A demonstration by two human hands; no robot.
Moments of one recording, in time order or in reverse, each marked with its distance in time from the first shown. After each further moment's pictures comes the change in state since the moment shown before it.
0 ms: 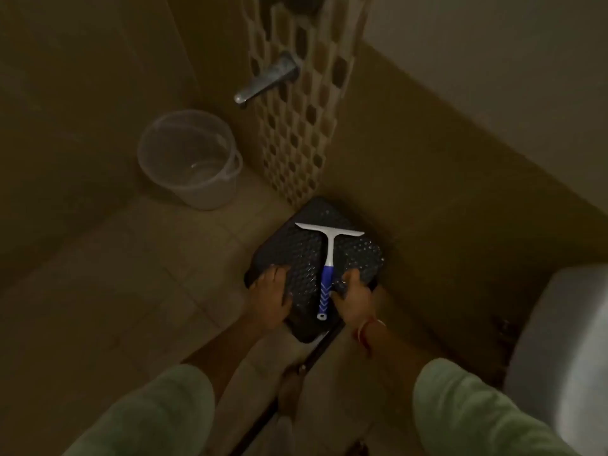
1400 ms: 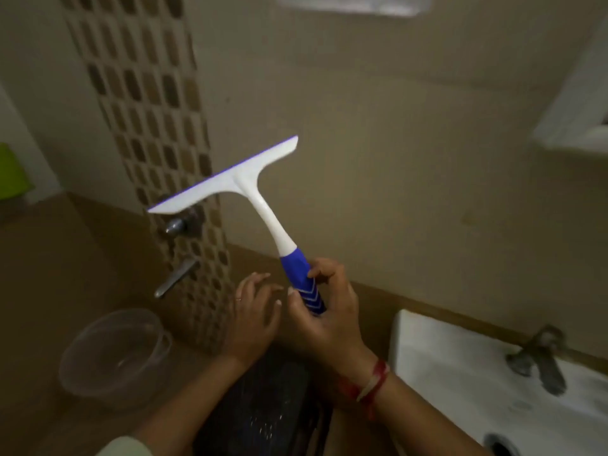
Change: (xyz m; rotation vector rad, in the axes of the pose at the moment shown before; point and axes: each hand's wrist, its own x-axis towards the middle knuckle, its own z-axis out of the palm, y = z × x) left_hand 0.002 0.265 -0.175 0.147 0.519 0.633; right_hand -0.225 -0.144 -0.275 0.416 0.945 -1.056
